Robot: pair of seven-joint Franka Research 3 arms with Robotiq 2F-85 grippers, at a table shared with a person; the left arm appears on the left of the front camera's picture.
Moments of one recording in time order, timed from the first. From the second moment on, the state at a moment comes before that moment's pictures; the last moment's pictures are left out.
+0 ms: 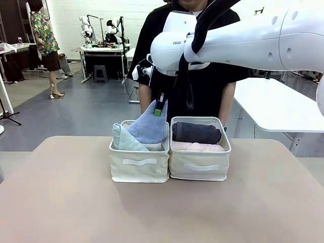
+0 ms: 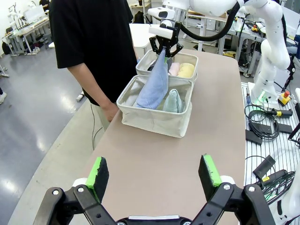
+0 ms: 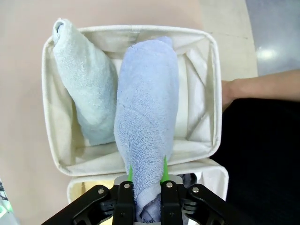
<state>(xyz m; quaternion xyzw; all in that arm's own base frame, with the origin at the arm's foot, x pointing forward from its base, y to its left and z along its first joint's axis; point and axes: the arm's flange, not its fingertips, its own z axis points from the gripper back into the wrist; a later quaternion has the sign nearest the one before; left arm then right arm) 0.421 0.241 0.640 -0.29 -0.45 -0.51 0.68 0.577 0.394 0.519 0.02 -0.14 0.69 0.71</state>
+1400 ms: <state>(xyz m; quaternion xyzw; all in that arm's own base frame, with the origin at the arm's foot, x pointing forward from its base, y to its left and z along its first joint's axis) 0.421 0.241 0.640 -0.29 -0.45 -0.51 0.68 0.617 0.402 0.434 0.05 -0.10 0.70 0.70</state>
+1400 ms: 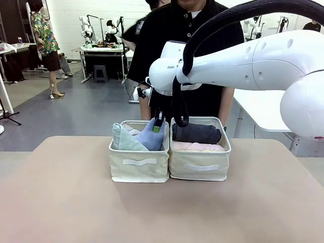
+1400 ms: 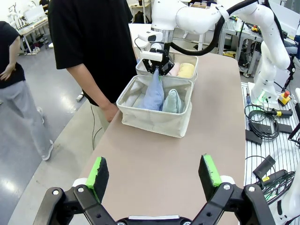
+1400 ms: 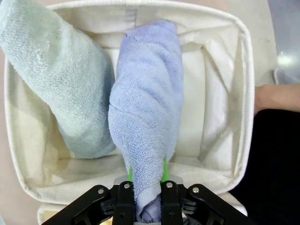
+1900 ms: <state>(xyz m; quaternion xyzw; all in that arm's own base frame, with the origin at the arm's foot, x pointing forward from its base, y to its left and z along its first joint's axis) 0.421 0.241 0.640 -0.29 -0.45 -0.51 0.68 0.619 0.402 0.414 0.07 -0.06 0.71 0.70</state>
